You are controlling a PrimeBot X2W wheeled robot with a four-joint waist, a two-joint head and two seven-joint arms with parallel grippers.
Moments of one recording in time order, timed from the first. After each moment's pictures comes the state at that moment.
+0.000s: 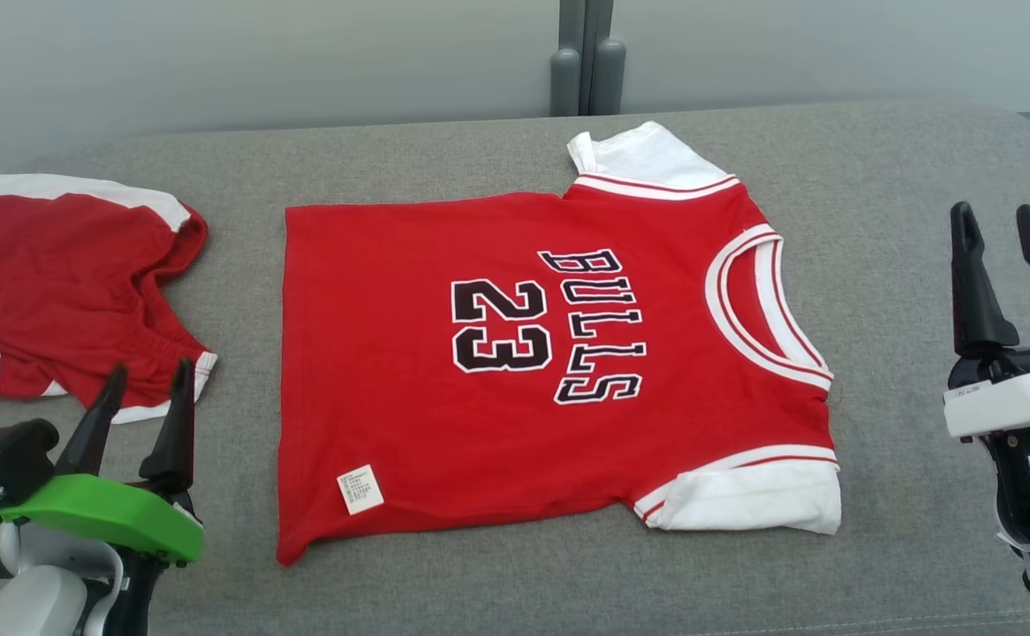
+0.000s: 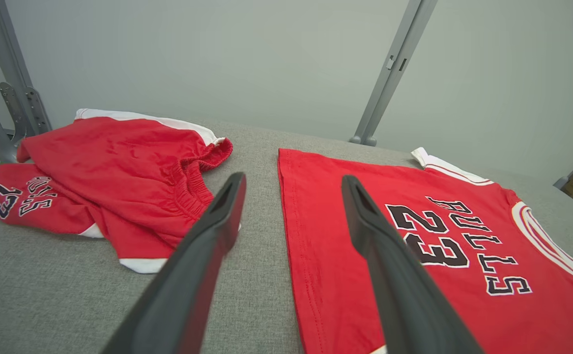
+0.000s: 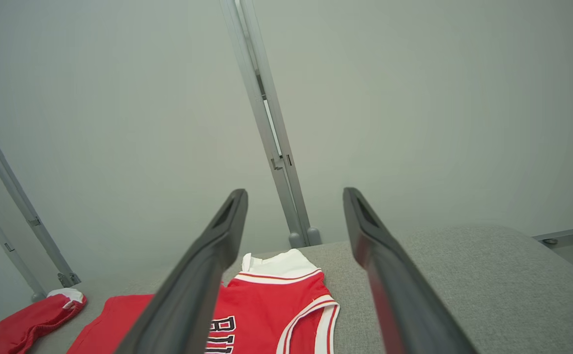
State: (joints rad) left arm -0.15 0.46 -0.43 0.17 -0.88 0.10 -0.25; right arm -0.09 -0.42 0.21 -0.05 0.69 -0.09 -0.25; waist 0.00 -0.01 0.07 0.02
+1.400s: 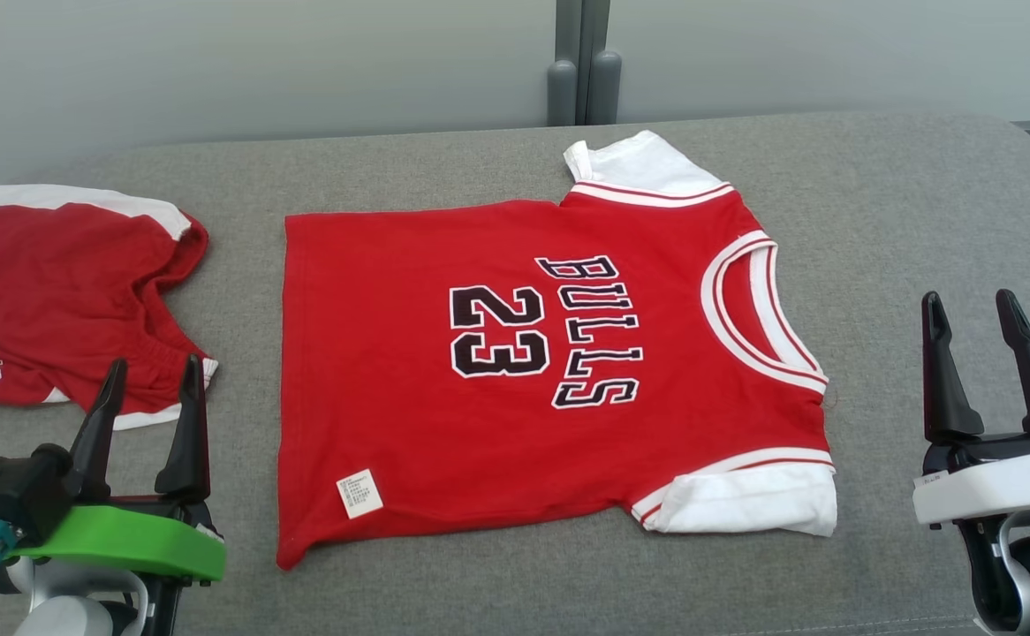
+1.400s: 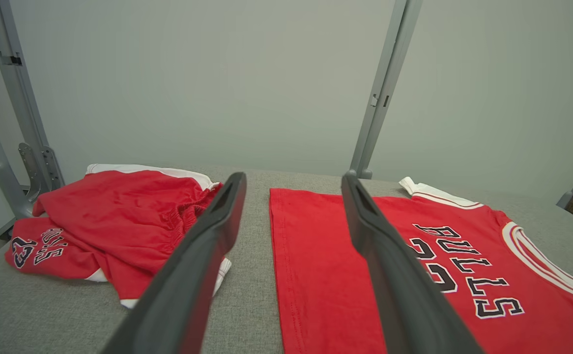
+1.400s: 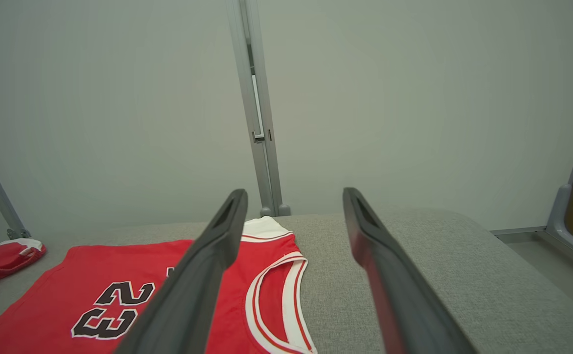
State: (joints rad) left arm -0.04 0.35 -0.27 -0.01 -0.65 0.12 -0.25; right arm 0.07 -0.32 0.15 -0.13 0.42 -0.12 -0.25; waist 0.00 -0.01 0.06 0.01
